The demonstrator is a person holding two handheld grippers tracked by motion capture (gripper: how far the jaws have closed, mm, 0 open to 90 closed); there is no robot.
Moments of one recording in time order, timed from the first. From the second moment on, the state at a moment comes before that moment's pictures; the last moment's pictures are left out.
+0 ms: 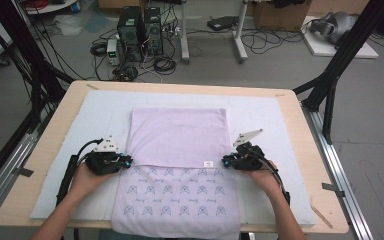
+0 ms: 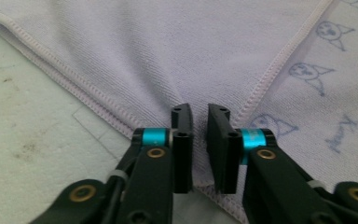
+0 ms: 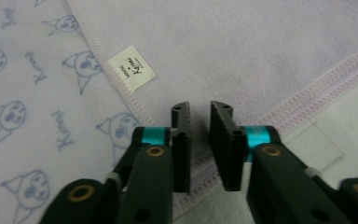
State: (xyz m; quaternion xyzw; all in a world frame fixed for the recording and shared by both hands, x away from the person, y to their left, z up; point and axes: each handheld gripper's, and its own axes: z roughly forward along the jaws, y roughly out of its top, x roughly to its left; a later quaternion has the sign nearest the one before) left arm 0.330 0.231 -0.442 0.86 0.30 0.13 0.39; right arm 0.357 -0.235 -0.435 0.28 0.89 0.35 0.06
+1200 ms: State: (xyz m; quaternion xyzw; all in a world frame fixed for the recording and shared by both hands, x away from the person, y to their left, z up) left arm 0.236 0.245 -0.402 0.84 0.26 0.14 0.45; right arm 0.259 -0.268 -0.382 0.22 0.88 0.43 0.05
